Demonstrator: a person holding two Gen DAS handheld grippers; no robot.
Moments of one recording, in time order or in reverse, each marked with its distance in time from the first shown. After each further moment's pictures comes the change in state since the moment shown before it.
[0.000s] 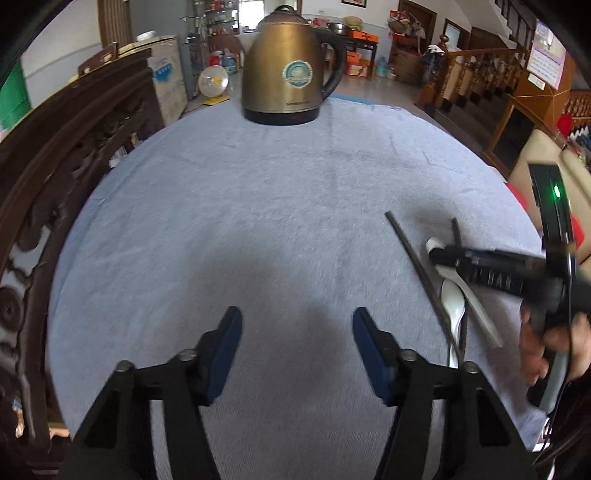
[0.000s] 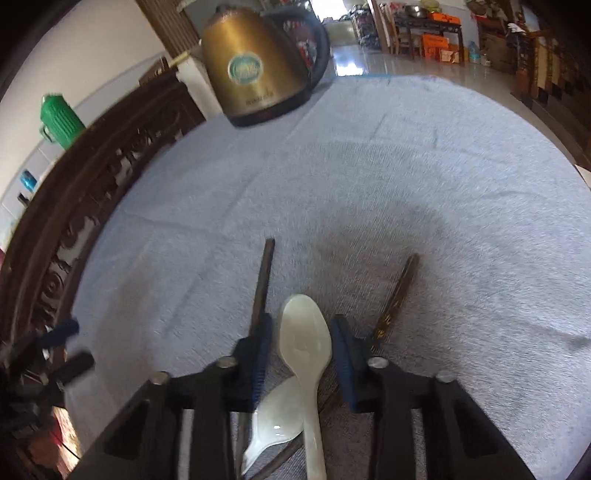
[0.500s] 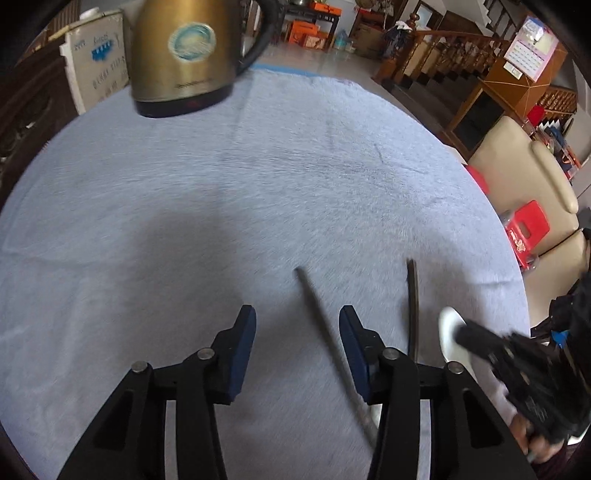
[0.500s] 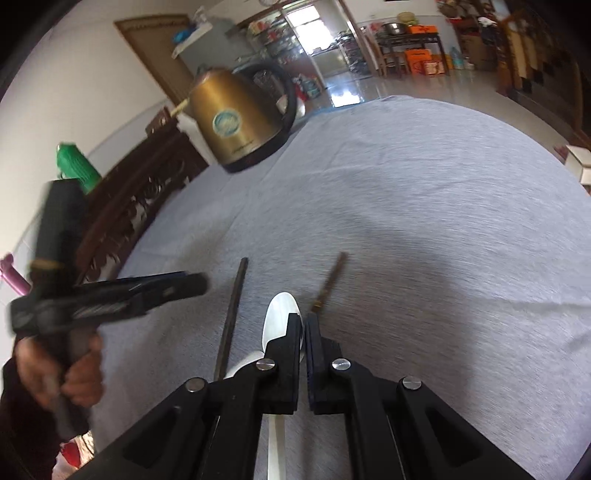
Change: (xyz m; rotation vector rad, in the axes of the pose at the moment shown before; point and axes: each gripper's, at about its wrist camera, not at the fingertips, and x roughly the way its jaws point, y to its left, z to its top) left arm 0.092 -0.072 0.079 0.031 0.143 -0.210; right arm -0.060 -0.068 -0.038 0.149 -0.166 0.104
